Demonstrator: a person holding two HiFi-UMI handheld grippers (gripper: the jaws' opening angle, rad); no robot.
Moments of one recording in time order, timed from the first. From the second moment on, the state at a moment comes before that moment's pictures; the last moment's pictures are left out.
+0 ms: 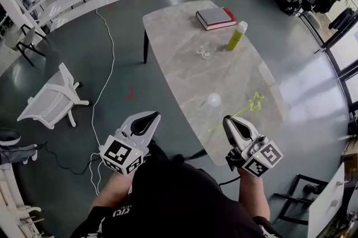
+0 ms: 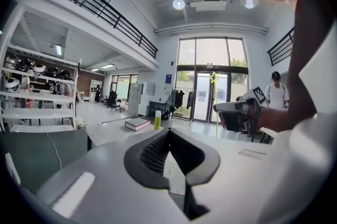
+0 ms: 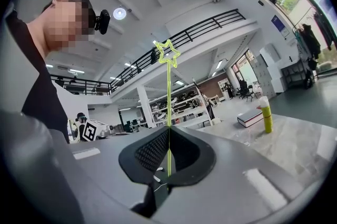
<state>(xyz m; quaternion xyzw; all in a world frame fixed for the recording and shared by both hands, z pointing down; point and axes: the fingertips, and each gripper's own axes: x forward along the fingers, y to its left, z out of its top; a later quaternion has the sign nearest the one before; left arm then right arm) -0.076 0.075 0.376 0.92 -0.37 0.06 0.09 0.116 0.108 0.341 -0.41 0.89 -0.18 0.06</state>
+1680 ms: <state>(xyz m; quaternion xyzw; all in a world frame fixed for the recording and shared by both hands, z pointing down) -0.051 -0.246 0.392 0.99 -0.12 0.07 0.08 0.114 -0.158 0.358 -0.63 0.76 -0.16 0.10</state>
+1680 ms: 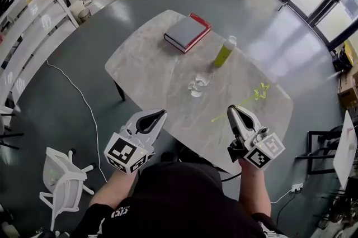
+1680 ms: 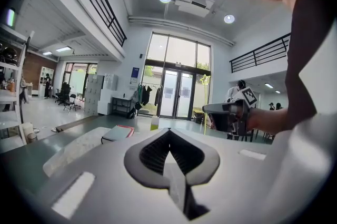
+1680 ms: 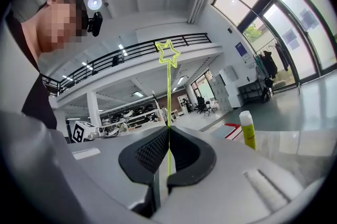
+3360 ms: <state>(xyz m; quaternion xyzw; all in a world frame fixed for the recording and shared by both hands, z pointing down) 0.128 -0.345 0.548 0.98 -0.10 0.14 0.12 0.226 -0.337 0.560 -0.62 0.74 -0.24 0.03</state>
